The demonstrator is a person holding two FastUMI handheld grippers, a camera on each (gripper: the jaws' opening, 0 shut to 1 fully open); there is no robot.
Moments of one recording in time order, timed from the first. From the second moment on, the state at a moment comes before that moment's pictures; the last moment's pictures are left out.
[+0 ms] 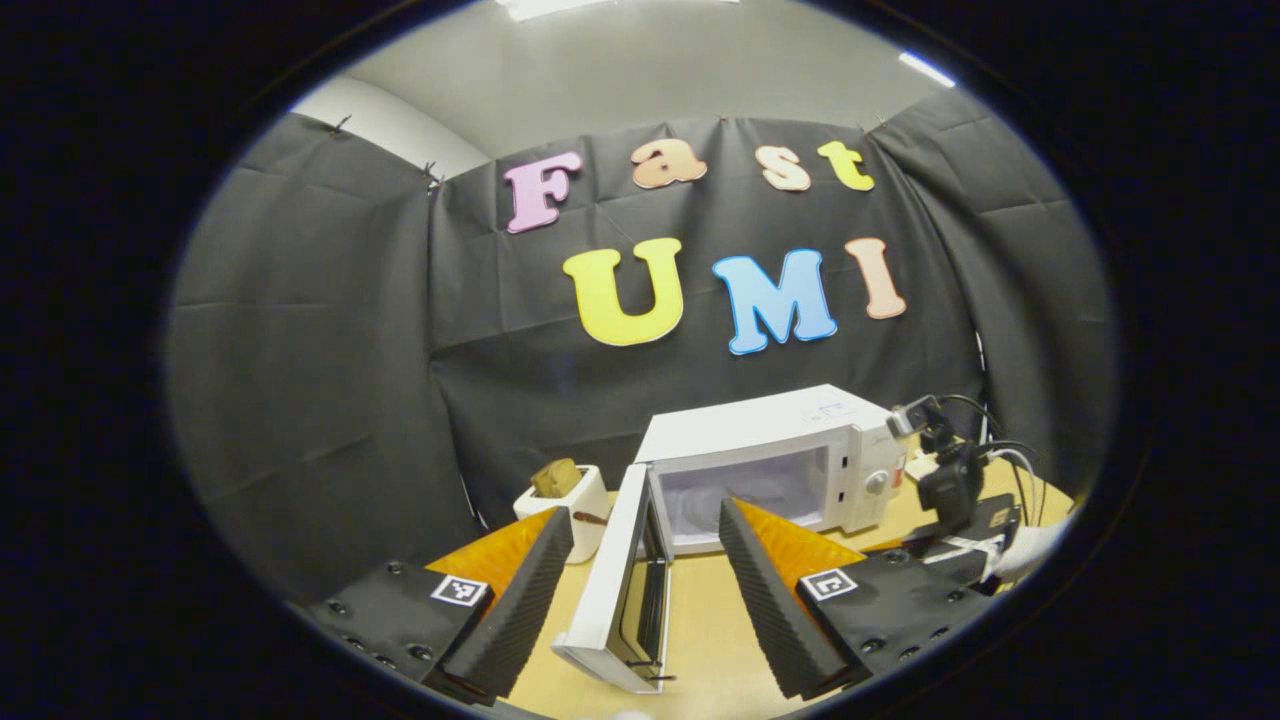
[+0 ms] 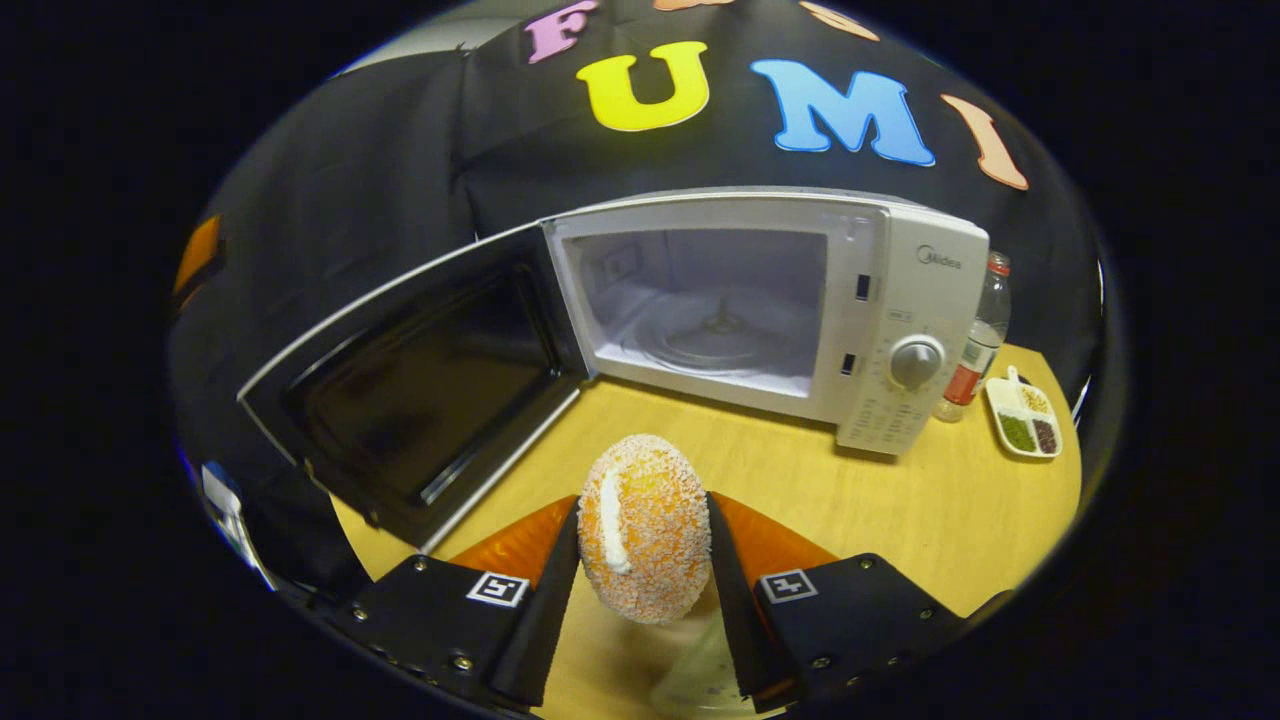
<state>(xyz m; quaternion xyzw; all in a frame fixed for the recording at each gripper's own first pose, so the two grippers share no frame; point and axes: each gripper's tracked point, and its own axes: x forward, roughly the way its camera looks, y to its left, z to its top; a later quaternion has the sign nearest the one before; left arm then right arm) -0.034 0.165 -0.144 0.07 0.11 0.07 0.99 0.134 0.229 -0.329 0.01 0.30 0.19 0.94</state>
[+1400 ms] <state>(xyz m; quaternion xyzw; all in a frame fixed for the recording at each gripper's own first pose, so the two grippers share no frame) -0.020 0.200 -0.189 0.09 0.10 0.10 0.99 0.341 0.238 -0.343 0.02 0.11 -0.04 0.99</state>
